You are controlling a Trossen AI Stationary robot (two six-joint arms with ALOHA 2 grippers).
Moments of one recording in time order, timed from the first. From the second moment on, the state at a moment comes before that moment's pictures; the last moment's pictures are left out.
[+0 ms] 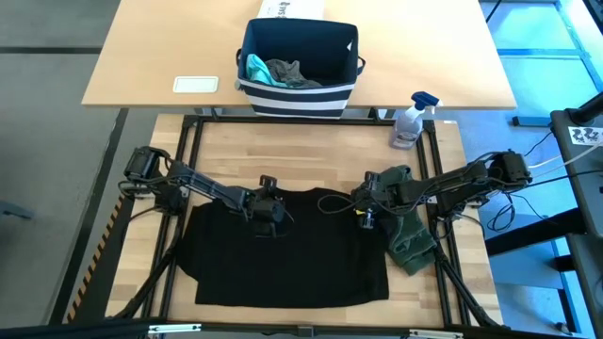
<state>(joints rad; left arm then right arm) -0.13 1.72 0.82 -0.26 -0.56 0.21 0.09 1.41 0.58 -0.26 0.36 0.07</state>
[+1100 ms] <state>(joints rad) -0.06 1.69 0.82 -0.32 -0.34 0.25 0.05 1.28 0.58 -0.24 -0.03 -0.02</state>
